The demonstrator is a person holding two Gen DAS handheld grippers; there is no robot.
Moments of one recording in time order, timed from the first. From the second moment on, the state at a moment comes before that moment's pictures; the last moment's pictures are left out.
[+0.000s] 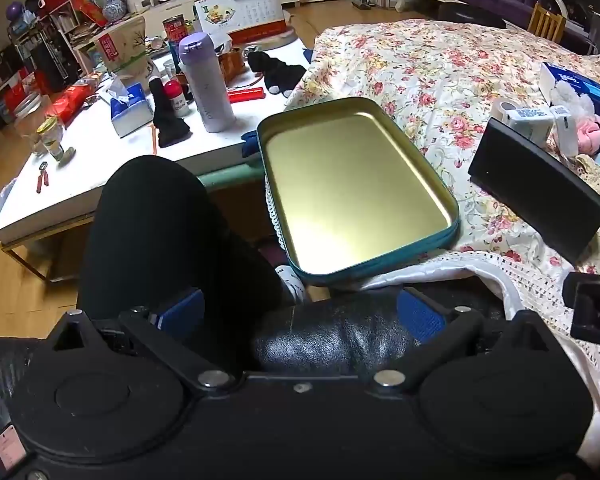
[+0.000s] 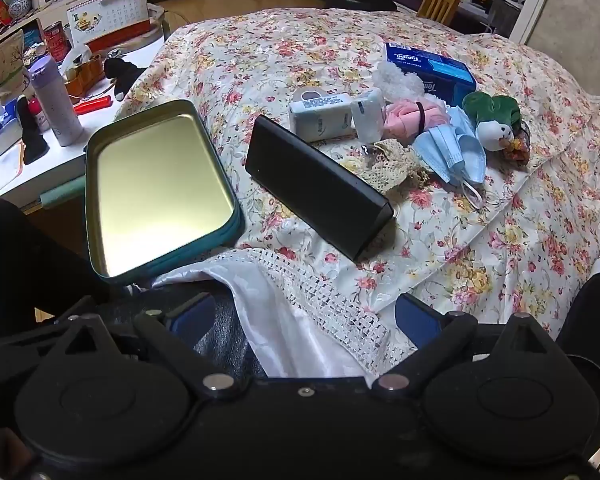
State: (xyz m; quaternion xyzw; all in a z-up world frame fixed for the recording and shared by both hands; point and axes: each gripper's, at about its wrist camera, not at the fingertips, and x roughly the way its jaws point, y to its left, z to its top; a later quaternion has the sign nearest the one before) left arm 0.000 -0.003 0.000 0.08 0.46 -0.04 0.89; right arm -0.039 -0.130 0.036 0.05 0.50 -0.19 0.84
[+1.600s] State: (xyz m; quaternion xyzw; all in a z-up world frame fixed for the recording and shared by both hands) left arm -0.002 -0.001 -0.006 0.07 0.47 -0.05 0.88; right arm -0.040 -0.126 0.033 0.04 0.50 -0.18 0.84
